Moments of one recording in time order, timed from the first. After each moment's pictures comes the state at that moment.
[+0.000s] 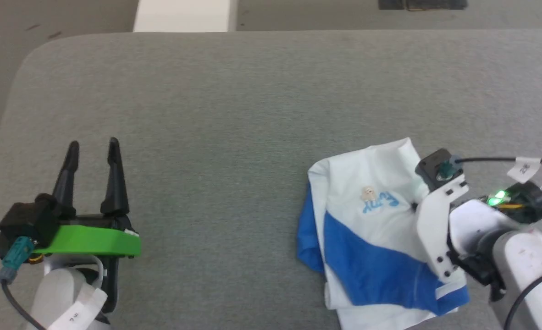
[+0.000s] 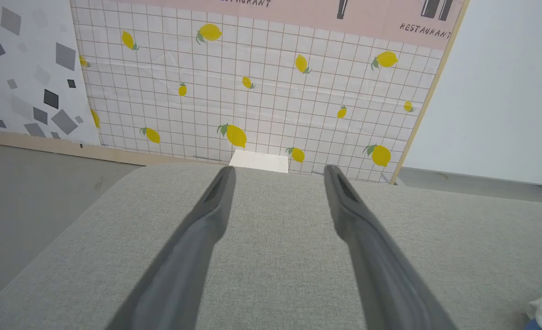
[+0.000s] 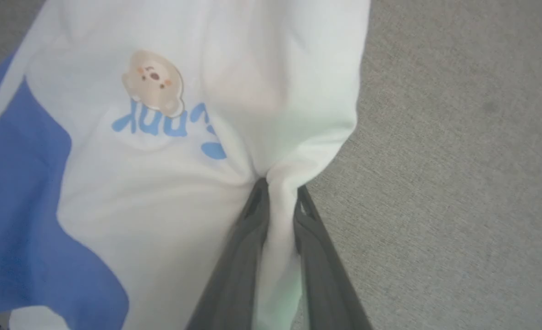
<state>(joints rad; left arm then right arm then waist) -0.19 0.15 0.07 0.05 -0.30 -0.12 -0.26 -0.29 -0.31 0.27 -0.05 0.16 0.13 0.93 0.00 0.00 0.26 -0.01</state>
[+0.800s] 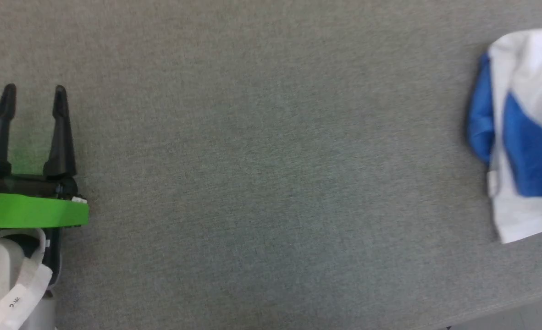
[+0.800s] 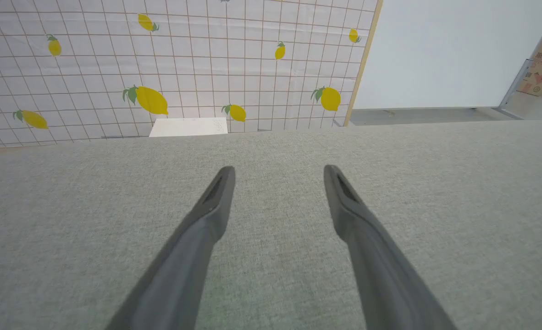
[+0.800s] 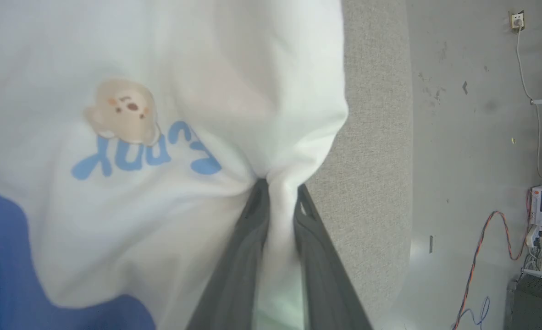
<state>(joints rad) -0.26 0.34 0.08 -0.11 -0.31 -0.12 -0.20 -0.56 -0.51 -0.13 0.19 0.11 0.13 0.81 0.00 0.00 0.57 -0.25</state>
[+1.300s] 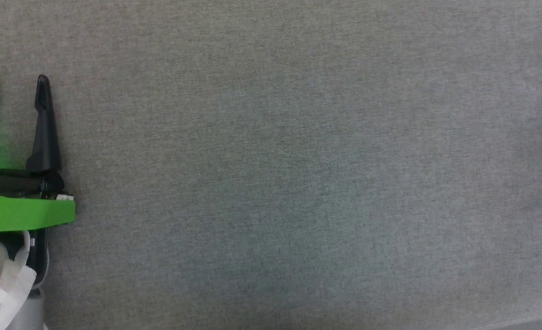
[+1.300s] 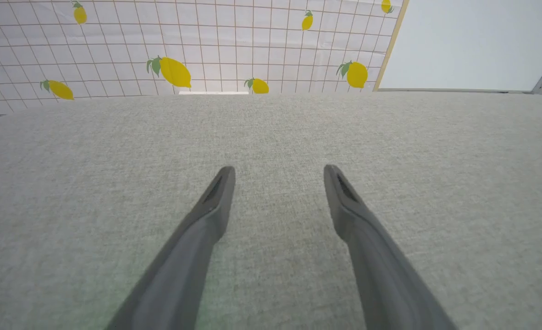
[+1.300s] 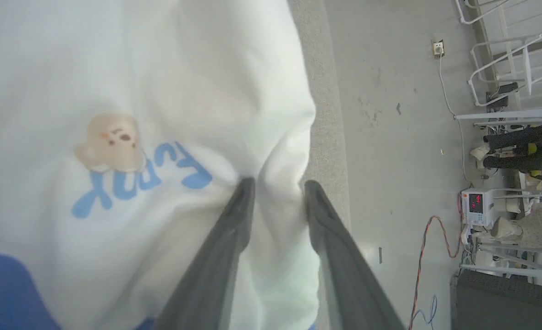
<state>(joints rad) -0.26 0.36 0.11 -0.15 -0.34 -0.12 -0.20 -0.60 -0.62 -0.31 0.19 0.00 0.13 0.73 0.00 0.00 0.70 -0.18</state>
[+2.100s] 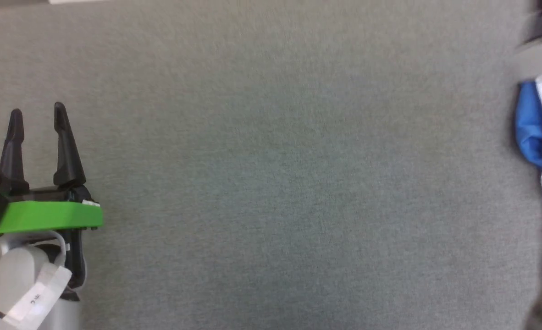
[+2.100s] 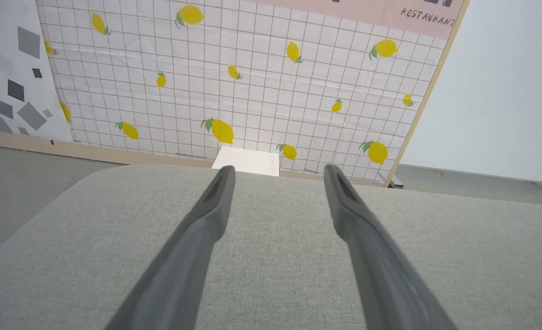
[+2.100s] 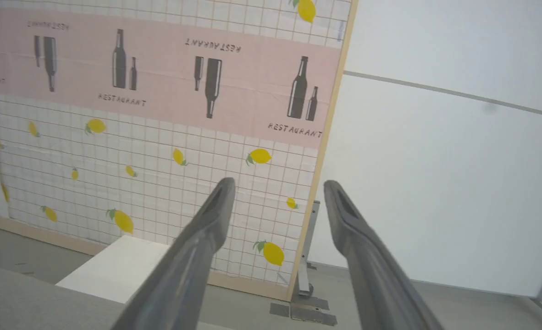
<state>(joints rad) -0.26 0.24 0.11 0.00 -0.36 -0.06 -0.25 -0.75 -0.19 -0.05 -0.07 0.13 0.13 0.07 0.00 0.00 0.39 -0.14</state>
